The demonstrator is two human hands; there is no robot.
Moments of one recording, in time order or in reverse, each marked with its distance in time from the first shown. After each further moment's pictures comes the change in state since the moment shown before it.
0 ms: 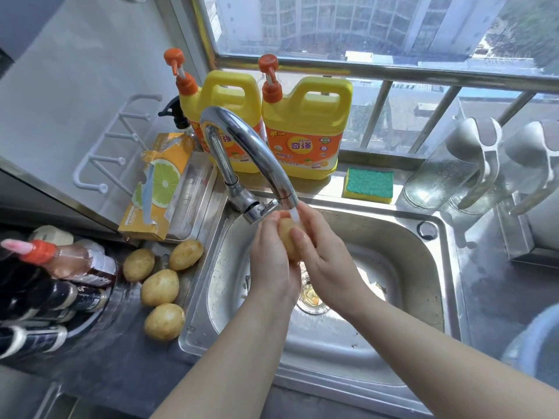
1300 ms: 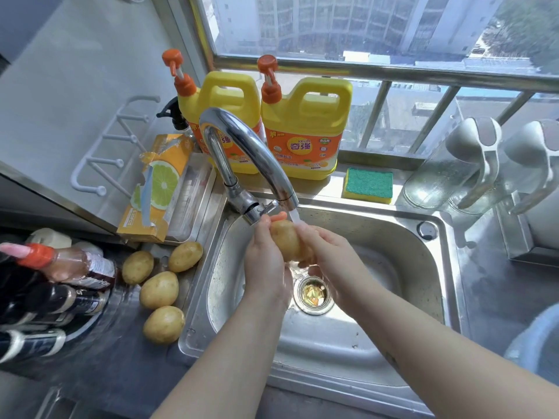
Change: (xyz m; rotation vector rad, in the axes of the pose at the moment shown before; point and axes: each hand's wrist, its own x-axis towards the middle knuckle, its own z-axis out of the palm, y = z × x) left_hand -0.002 0.006 -0.001 0.120 0.080 -0.002; right_hand 0.009 0.002 -0.002 0.438 0.011 0.423
